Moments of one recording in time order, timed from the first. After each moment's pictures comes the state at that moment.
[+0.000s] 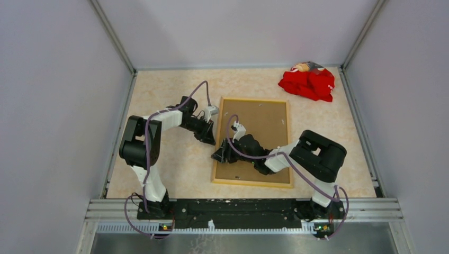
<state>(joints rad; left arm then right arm) -0.26 1.85 1.09 -0.52 0.83 0.42 0.98 1.82 0.66 0.78 -0.08 0.80</state>
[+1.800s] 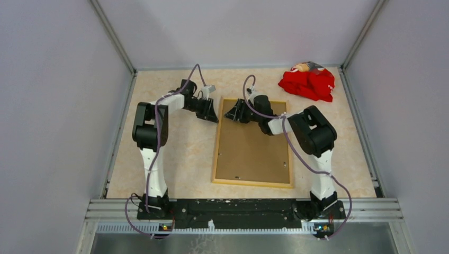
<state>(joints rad) -0.19 2.15 1.50 -0.47 0.85 0.15 0.53 2.09 1.09 0.63 -0.40 0.73</state>
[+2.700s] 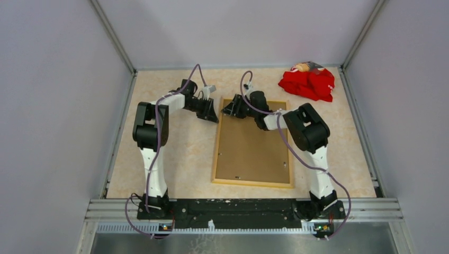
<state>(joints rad) -0.19 2.16 1.50 -0.48 0.85 0.14 0.53 2.20 1.25 0.62 -0.40 0.76</state>
